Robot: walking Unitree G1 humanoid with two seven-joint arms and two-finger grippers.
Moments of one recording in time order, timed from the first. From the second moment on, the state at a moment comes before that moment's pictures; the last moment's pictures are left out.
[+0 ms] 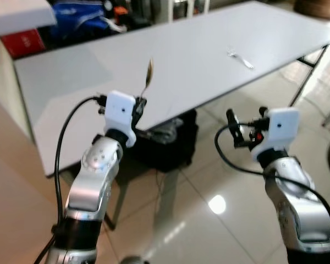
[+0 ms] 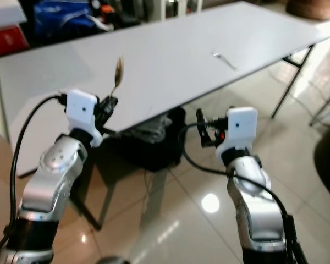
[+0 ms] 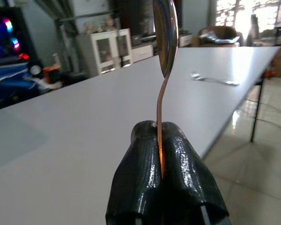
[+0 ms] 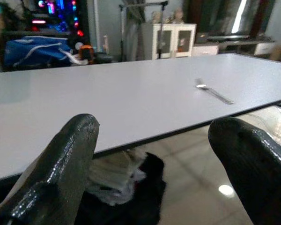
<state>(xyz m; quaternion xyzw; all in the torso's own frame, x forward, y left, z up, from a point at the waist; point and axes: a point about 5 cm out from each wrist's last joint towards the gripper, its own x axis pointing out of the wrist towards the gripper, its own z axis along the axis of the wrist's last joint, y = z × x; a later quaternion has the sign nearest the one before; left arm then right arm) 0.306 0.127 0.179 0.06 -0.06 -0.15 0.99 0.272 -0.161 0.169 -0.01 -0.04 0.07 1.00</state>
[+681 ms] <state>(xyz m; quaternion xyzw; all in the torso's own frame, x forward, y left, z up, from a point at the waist) 0.307 0.148 0.175 0.07 -0.04 -0.11 0.99 0.272 -0.146 0.165 -0.01 -0.03 0.10 0.99</state>
